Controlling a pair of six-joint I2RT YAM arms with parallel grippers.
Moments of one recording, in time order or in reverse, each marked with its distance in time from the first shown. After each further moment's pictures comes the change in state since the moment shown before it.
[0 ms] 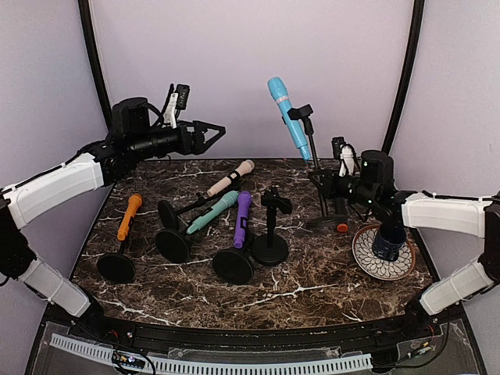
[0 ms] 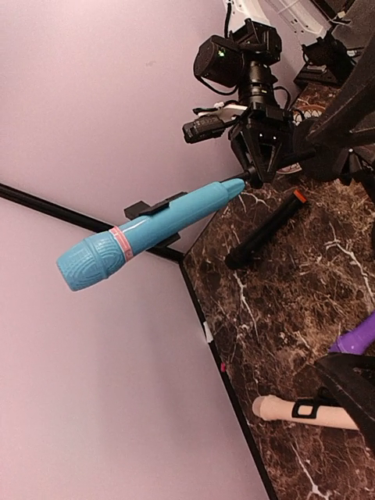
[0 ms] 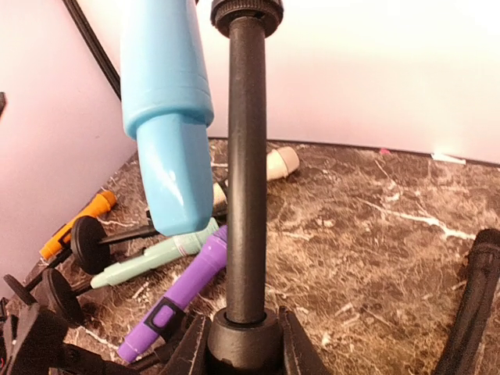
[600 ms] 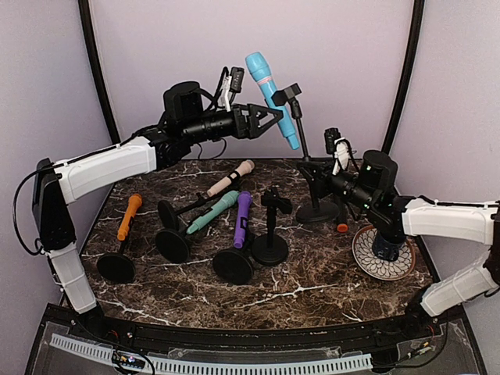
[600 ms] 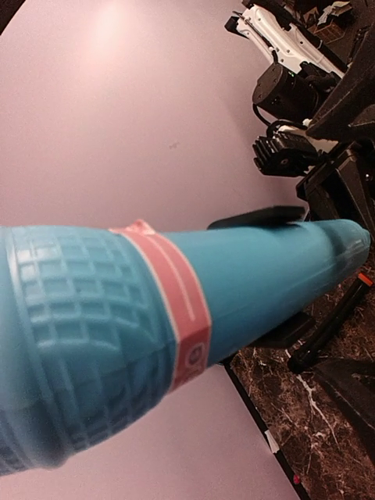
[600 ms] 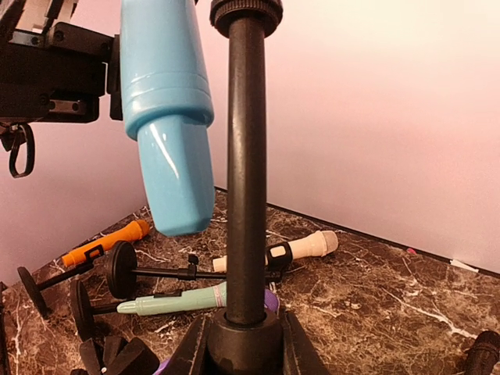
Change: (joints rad) left arm -0.186 0.393 0.402 0.178 0.097 -0.108; right arm 0.138 -0.049 -0.026 0.223 0.059 -0.170
